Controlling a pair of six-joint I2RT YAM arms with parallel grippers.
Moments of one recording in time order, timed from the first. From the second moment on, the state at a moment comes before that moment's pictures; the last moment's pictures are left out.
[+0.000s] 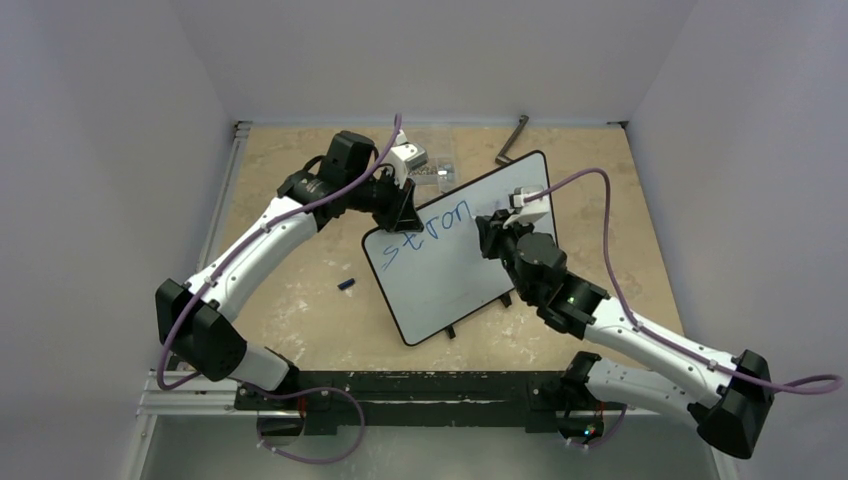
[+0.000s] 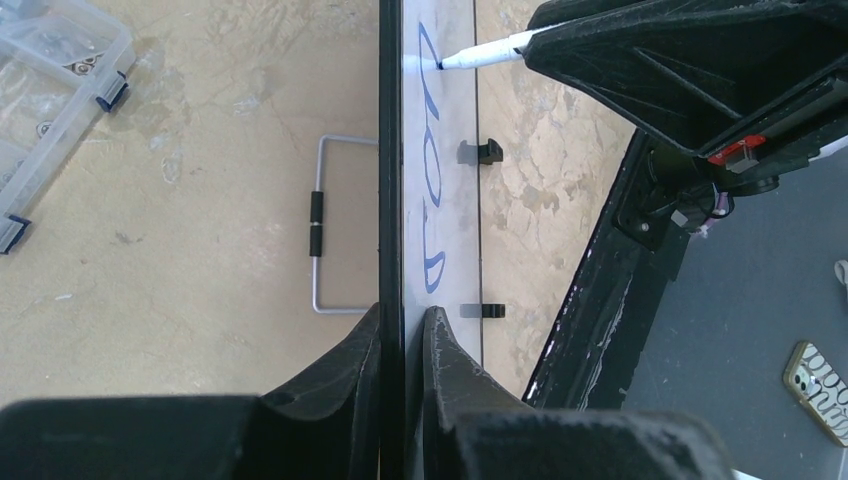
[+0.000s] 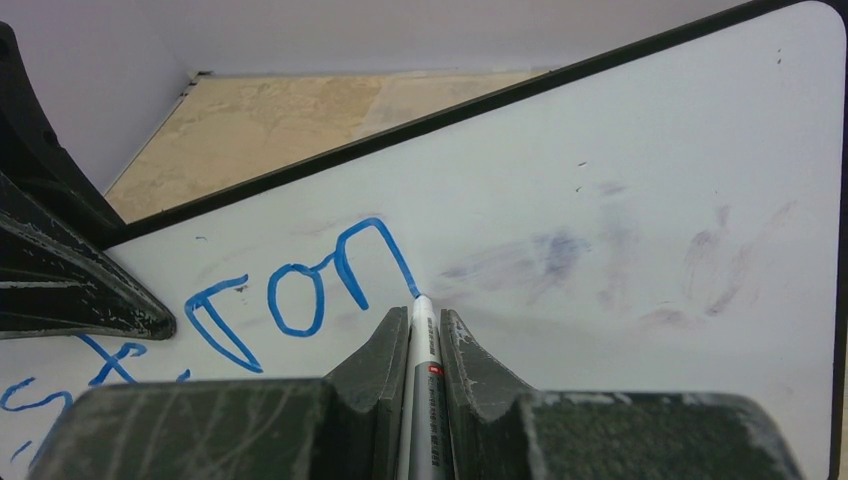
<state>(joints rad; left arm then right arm) -0.55 1.47 1.41 -0.66 0.60 0.05 0.87 0.93 0.70 0.10 0.59 0.31</state>
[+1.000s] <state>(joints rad) -0.56 1.45 1.40 -0.66 0.58 0.05 0.69 0.90 0.79 0.11 0.47 0.26</state>
